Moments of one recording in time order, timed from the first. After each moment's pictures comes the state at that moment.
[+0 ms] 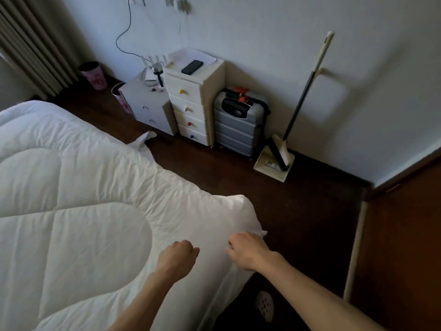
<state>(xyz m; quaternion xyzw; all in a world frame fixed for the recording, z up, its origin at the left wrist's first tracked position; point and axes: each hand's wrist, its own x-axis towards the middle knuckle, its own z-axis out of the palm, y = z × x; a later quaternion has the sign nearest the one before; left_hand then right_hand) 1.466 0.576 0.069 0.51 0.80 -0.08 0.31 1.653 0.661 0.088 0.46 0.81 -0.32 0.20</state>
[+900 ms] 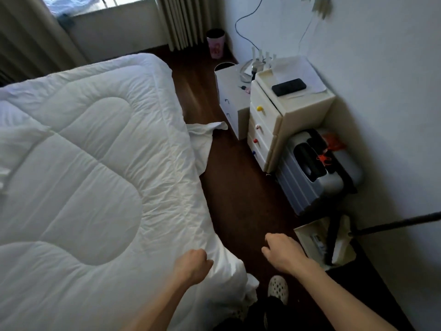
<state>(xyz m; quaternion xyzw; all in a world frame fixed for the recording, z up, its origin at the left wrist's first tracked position) 1.518 0.902 0.045 0.23 0.89 -0.02 0.40 1.634 1.123 0.068 0.26 0.90 -0.22 0.28</state>
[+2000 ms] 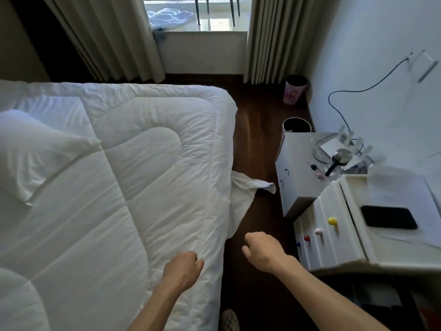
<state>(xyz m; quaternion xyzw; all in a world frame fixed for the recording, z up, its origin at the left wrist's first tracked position) 1.132 0.973 0.051 0.01 0.95 0.12 0.29 1.130 1.205 0.097 0.02 0.94 -0.18 0.29</state>
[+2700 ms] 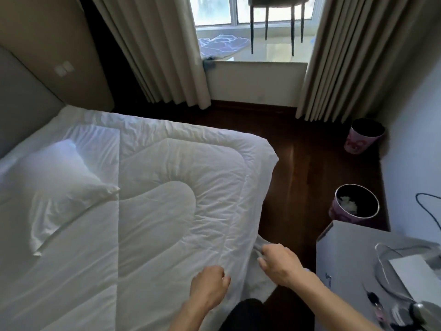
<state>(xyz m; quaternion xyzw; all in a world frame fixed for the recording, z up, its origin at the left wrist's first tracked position) 0.759 1.135 0.087 -0.10 0.94 0.14 0.28 0.694 1.331 0.121 -0.09 0.92 -0.18 0.32</state>
